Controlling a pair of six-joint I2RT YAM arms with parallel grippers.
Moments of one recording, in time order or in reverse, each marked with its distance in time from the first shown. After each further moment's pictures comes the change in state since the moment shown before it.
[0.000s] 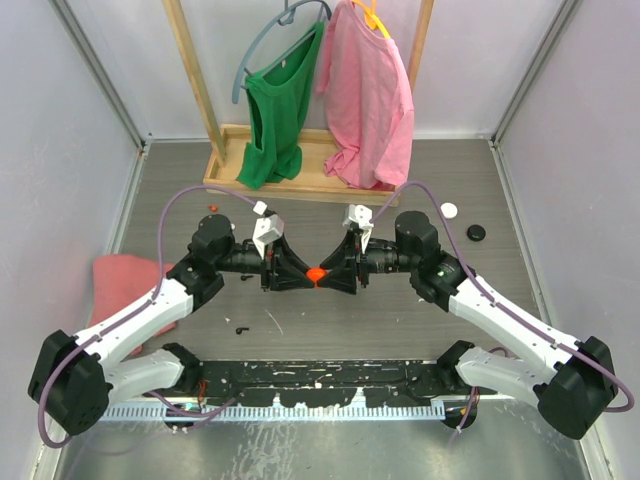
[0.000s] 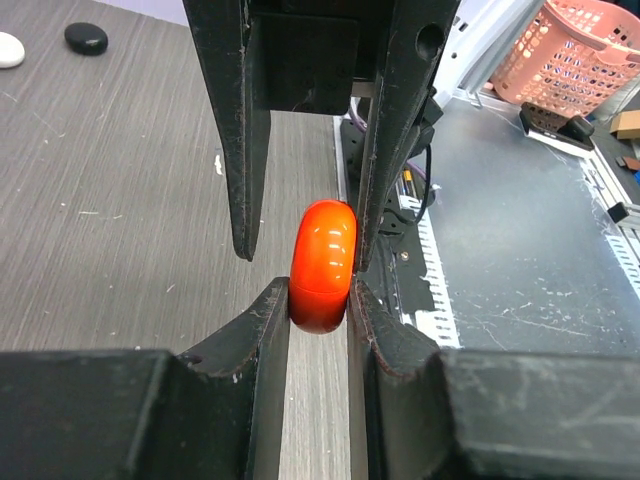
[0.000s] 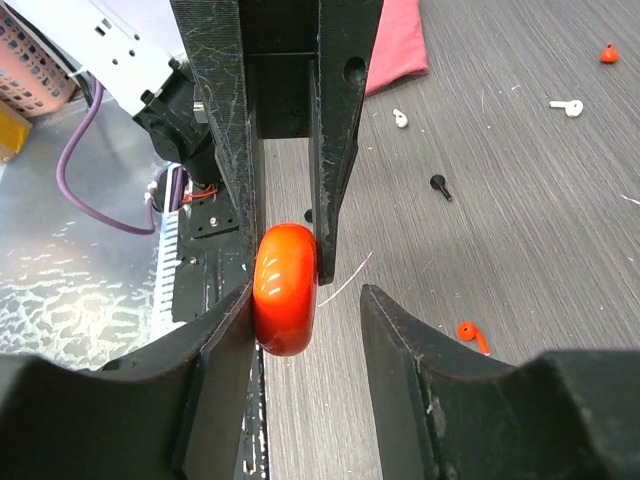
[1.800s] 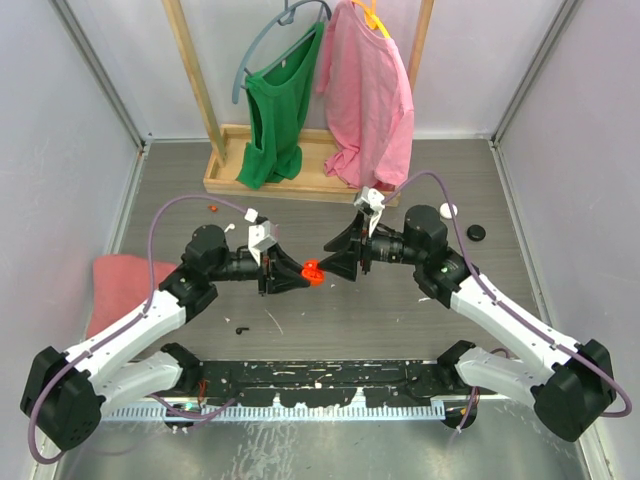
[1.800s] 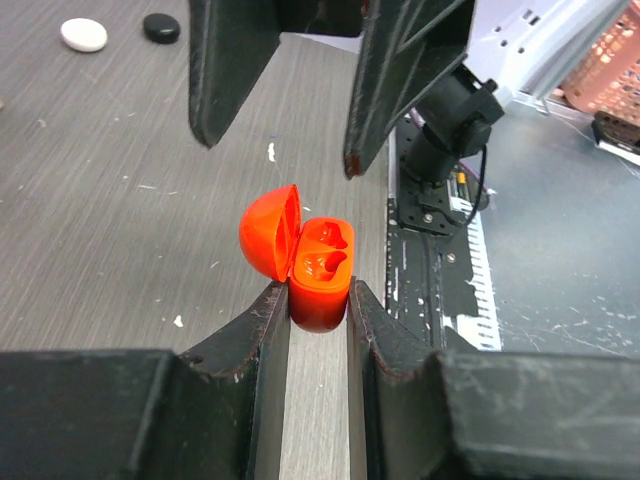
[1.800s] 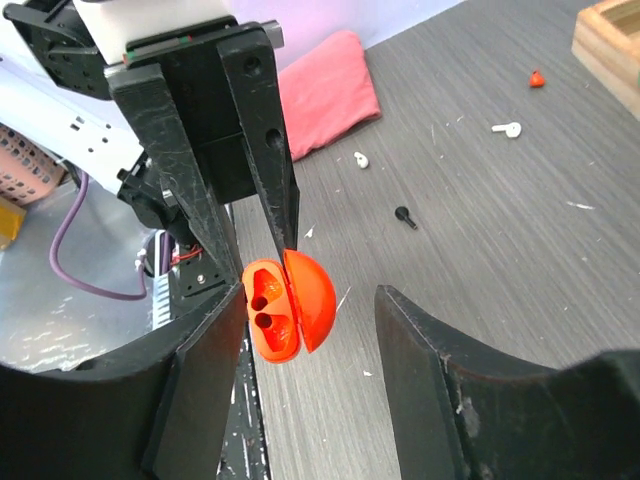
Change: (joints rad) left arm 0.000 -0.097 -0.061 -0.056 -0.133 0.065; right arm -0.057 0.004 0.012 0.089 0.058 0.158
